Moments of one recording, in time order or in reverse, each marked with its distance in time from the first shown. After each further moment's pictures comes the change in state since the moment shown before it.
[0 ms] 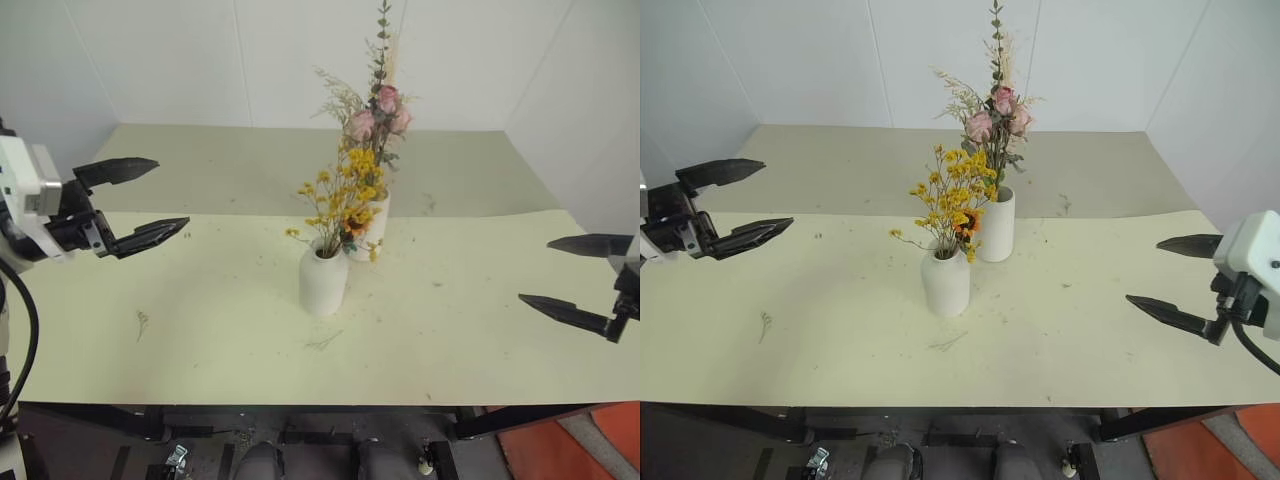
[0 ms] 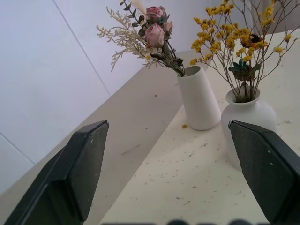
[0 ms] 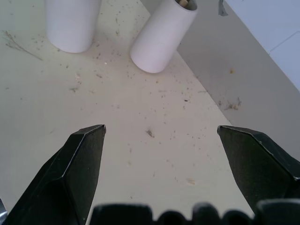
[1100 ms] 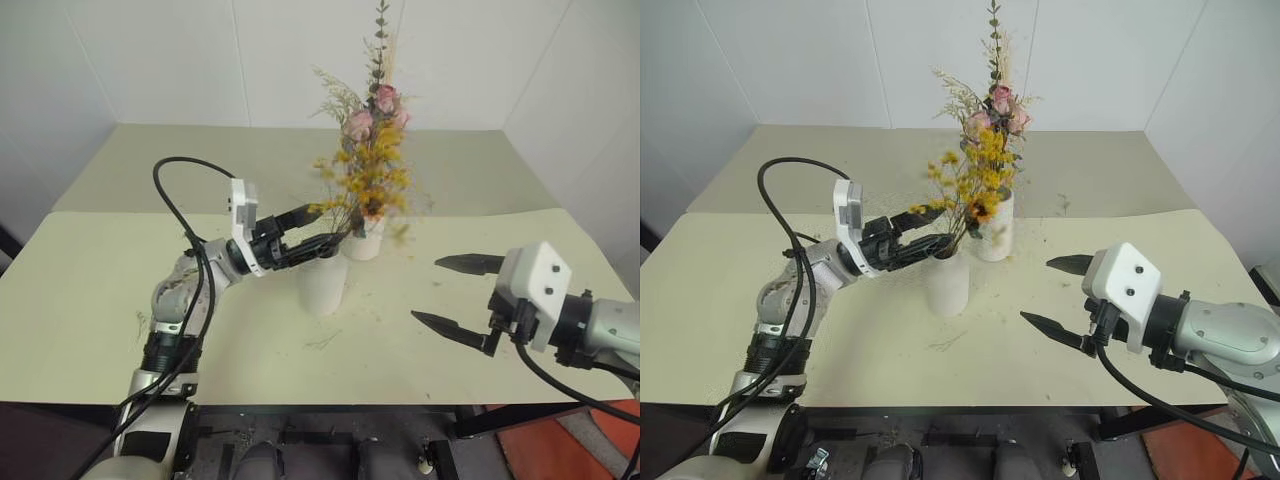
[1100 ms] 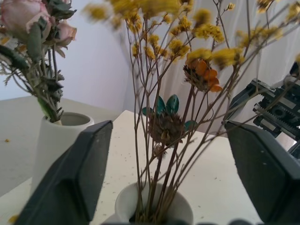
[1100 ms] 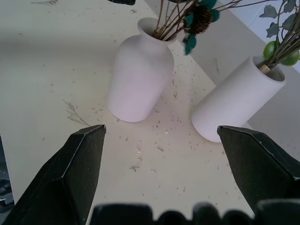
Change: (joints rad) left arm -0.220 -0.623 -0.377 0.164 0.001 0.147 0.141; right arm -0.159 0.144 0.435 -0.318 0.109 0.134 -0.373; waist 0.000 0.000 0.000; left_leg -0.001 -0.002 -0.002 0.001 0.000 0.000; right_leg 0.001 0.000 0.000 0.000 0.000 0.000
